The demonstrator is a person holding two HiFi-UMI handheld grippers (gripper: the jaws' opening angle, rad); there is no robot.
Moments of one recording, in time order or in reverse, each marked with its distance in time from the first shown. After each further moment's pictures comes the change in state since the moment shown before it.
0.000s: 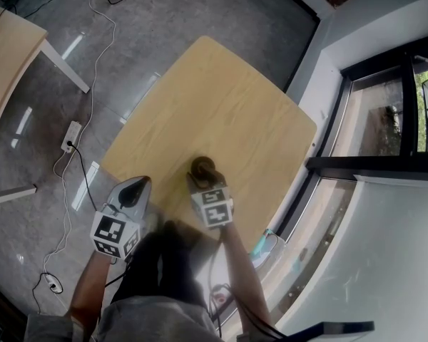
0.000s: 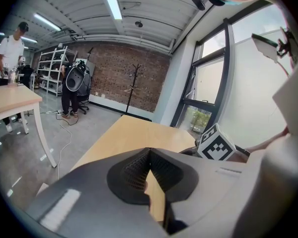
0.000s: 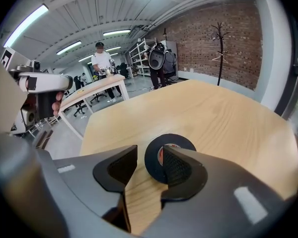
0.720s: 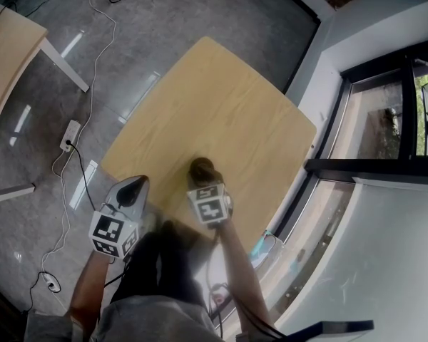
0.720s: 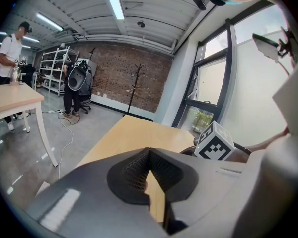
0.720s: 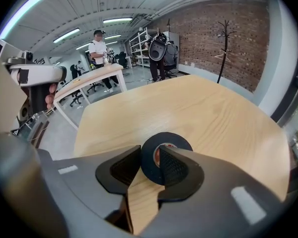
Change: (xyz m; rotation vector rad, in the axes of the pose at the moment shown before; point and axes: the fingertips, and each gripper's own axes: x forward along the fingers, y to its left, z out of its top) left arm 0.000 0.010 0.000 -0.022 -0.001 0.016; right arm 0.008 -0.003 -0.001 -0.051 0.109 -0.053
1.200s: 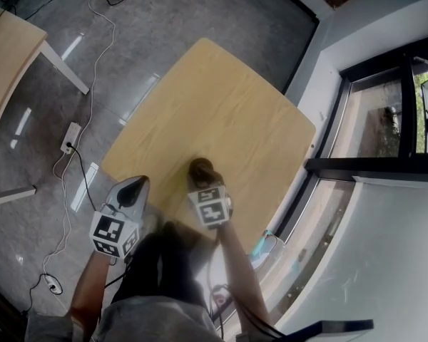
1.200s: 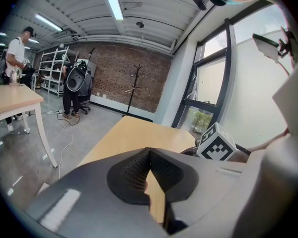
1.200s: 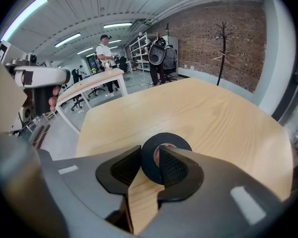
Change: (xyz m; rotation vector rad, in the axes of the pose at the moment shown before) left arm 0.001 -0.004 0.003 0.009 -0.004 -0.001; right arm -0.005 0.000 0.002 0.016 -0.053 0.018
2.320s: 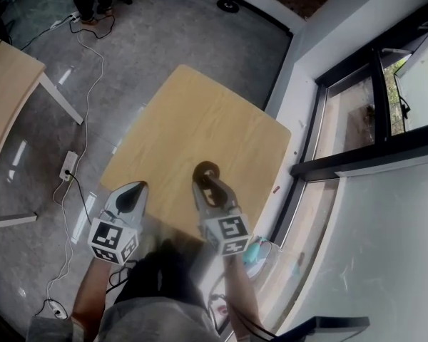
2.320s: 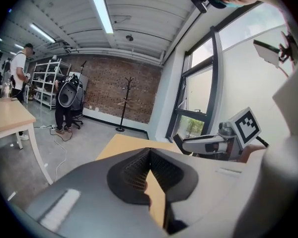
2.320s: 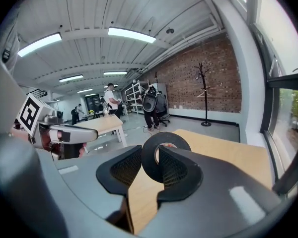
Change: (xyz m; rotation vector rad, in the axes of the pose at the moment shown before) left arm -0.031 -0.043 0.073 0.073 -0.126 -0.060; right arm -0.176 0.002 0.103 0.124 -0.518 -0.040
